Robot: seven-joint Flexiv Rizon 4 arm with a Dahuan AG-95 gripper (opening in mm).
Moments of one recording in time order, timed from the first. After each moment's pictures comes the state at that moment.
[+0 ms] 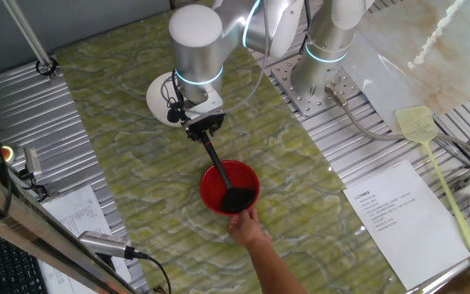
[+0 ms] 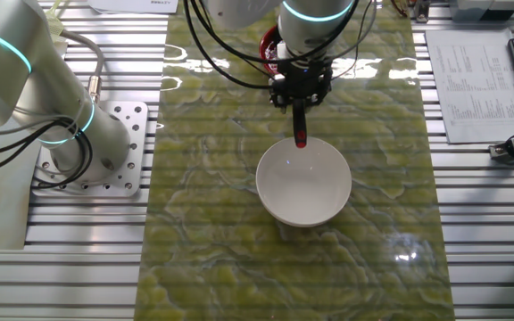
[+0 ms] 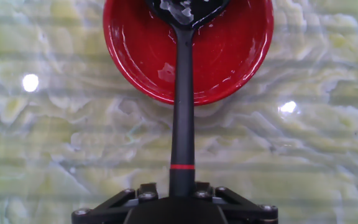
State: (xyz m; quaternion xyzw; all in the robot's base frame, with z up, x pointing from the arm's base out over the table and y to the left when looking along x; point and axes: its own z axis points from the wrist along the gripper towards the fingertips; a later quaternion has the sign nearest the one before) arm 0.436 0.064 0.067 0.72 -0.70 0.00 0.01
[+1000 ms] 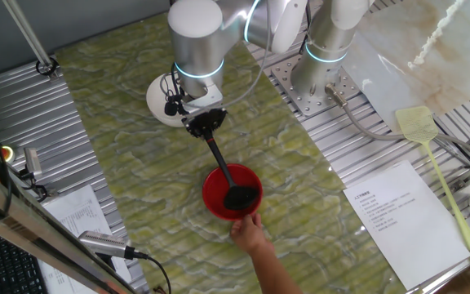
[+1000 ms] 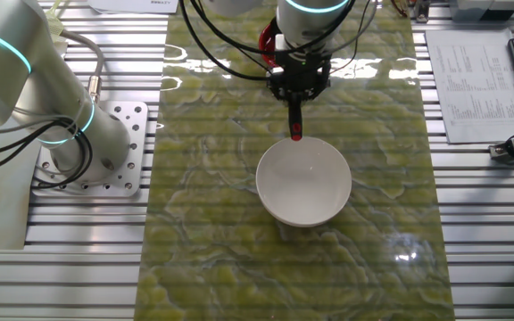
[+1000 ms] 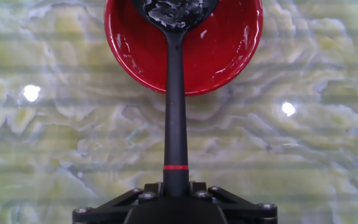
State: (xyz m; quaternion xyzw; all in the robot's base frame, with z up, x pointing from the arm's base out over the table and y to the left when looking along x) arm 0.436 0.067 0.086 0.71 -0.71 0.00 0.00
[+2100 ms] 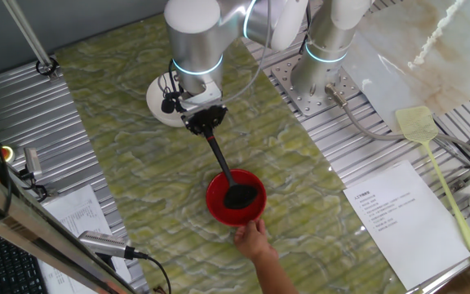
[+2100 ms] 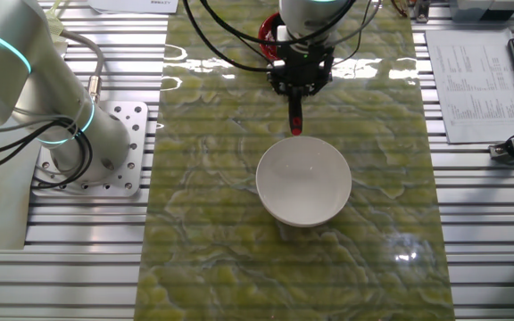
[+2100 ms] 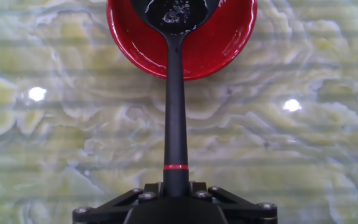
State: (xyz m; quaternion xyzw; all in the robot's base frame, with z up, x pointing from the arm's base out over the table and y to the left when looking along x) arm 0.434 0.068 0.102 0.70 -0.71 0.00 0.01
